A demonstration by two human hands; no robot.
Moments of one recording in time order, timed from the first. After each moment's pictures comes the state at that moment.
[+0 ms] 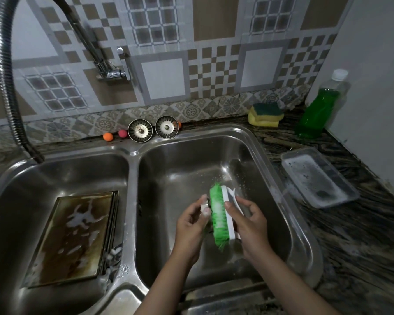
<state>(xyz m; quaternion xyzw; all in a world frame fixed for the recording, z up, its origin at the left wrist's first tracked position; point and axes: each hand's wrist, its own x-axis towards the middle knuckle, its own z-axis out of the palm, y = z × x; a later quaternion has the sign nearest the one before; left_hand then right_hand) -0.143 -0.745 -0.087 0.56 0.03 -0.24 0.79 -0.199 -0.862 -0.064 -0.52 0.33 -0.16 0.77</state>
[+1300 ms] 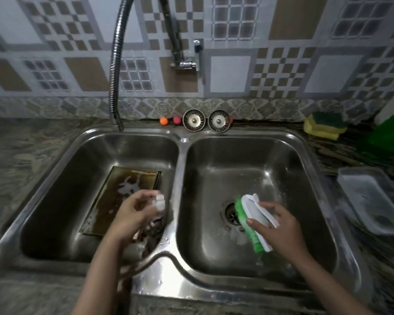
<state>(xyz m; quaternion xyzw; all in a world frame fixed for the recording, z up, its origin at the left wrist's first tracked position) -0.118 -0.544 -0.036 0.73 0.06 -0.14 0.67 -0.194 -0.872 -0.093 -0.84 0.14 -0.09 0.52</state>
